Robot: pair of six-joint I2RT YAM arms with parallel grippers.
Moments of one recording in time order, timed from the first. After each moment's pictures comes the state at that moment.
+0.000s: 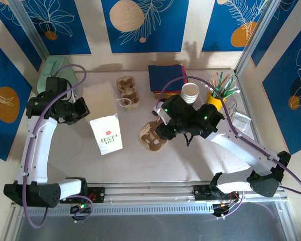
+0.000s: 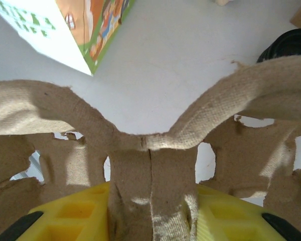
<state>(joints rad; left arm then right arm) -0.07 1.21 1.49 -1.30 0.24 -0.51 0.91 1.29 1.46 -1.14 0.03 0.13</state>
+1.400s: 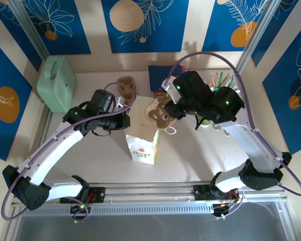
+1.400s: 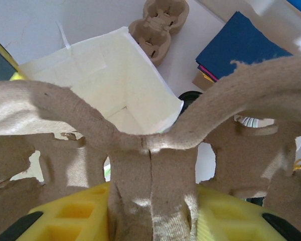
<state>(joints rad) -0.61 1.21 1.27 -0.92 0.28 -0.61 0.85 1.43 1.96 -1.37 0.22 -0.03</state>
